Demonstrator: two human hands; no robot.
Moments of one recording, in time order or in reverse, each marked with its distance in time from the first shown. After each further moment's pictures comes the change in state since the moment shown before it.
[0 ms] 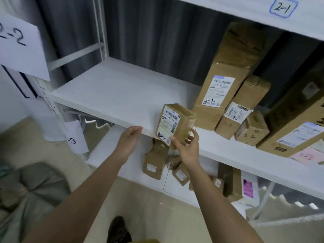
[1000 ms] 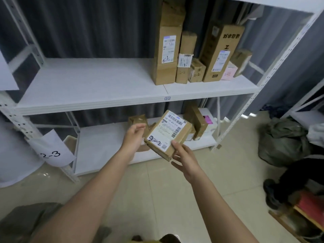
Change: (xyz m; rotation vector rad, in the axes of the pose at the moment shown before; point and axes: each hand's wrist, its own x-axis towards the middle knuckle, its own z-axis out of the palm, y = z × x) left_hand -0.134 -0.032 -0.119 0.145 -0.540 0.040; right_hand -0.323 0.026 0.090 0.408 0.302 0.391
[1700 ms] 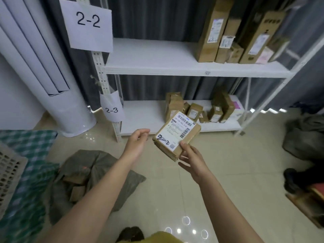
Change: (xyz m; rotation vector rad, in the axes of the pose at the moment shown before) left_hand -0.307 -0.093 -0.202 0.012 0.095 -0.040; right_hand -0.262 0.160 0.097 -0.075 -0.129 0.063
